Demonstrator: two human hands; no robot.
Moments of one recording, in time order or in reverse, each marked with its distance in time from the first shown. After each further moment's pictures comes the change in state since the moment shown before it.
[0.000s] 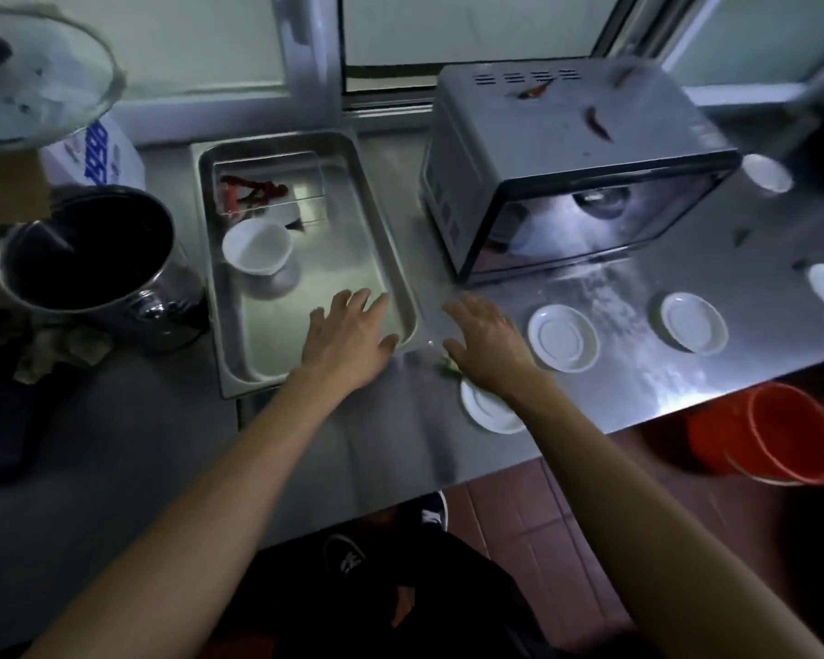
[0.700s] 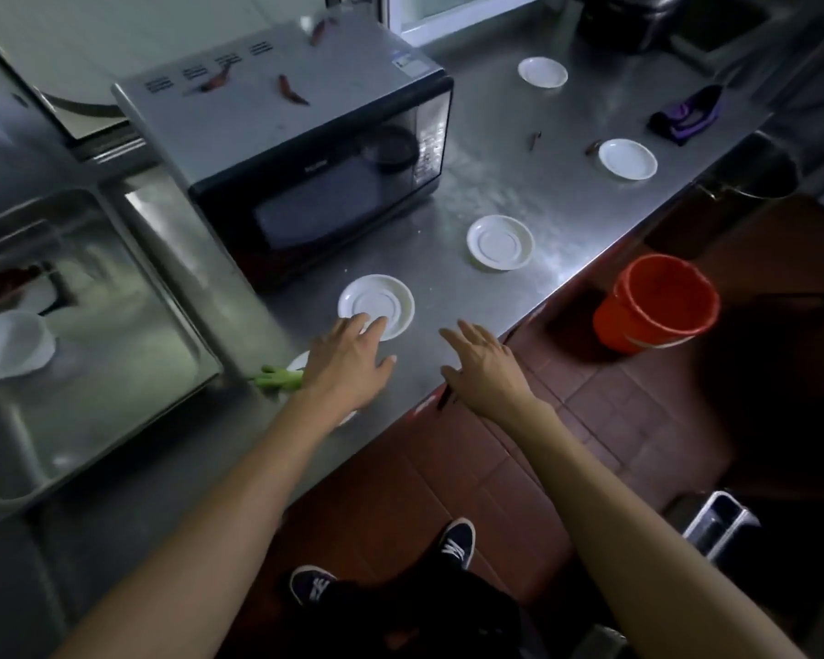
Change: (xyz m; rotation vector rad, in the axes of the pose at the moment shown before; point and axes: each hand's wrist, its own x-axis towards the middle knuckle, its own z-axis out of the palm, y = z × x) left_hand 0.028 0.280 0.073 0.090 -0.112 0.350; right_hand -0.174 0.240 0.002 0.179 0.070 0.386
